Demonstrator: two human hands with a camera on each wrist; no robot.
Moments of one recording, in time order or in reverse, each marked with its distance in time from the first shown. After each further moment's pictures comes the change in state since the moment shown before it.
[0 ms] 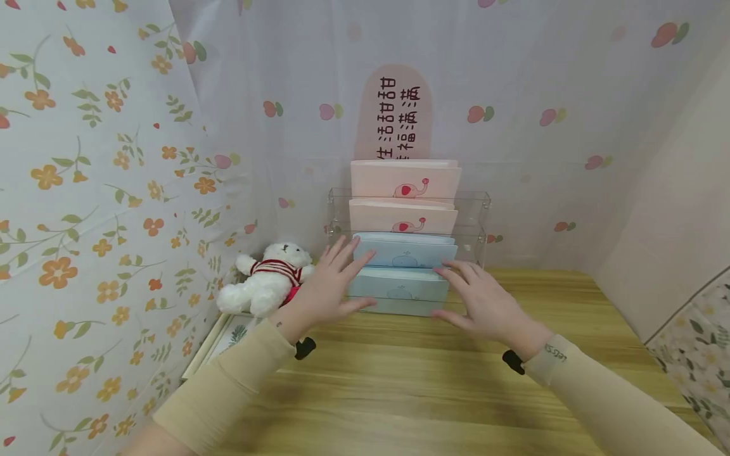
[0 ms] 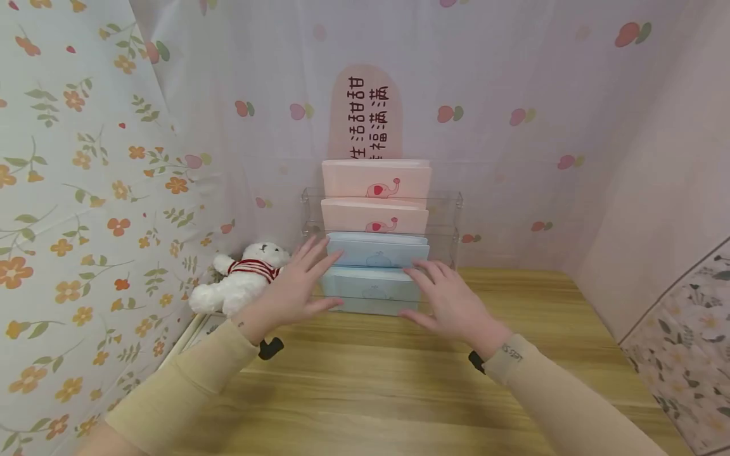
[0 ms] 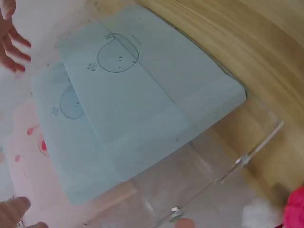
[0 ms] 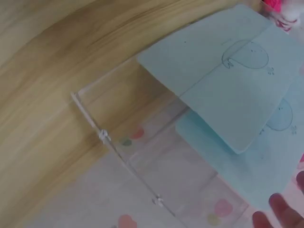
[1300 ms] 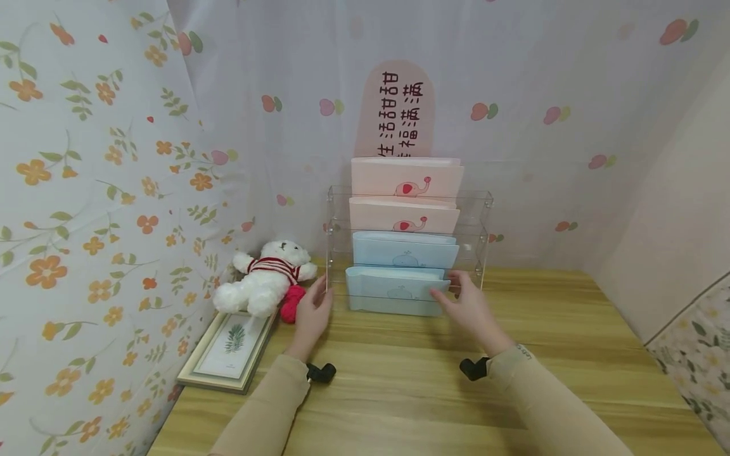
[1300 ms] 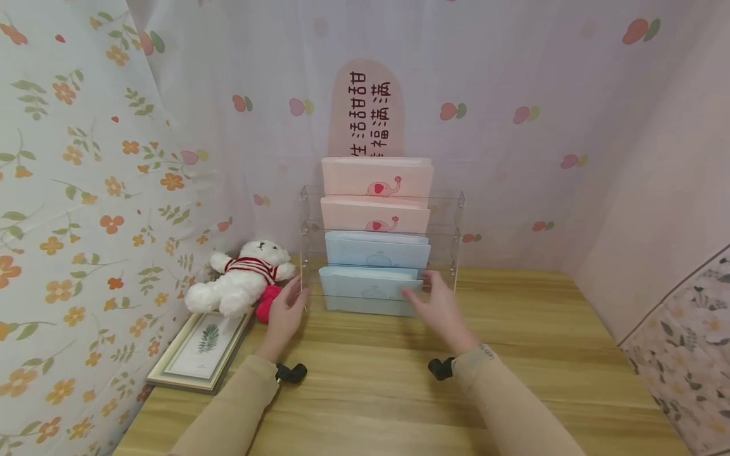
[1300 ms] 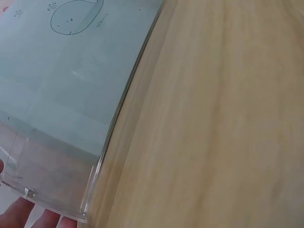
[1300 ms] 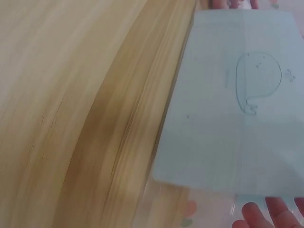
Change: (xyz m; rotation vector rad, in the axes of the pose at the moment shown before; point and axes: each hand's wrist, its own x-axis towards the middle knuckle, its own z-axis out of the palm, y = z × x) left_hand -0.048 -0.060 0.147 -0.816 0.516 -0.725; right_hand 0.010 0.011 0.074 0.586 -0.056 0.709
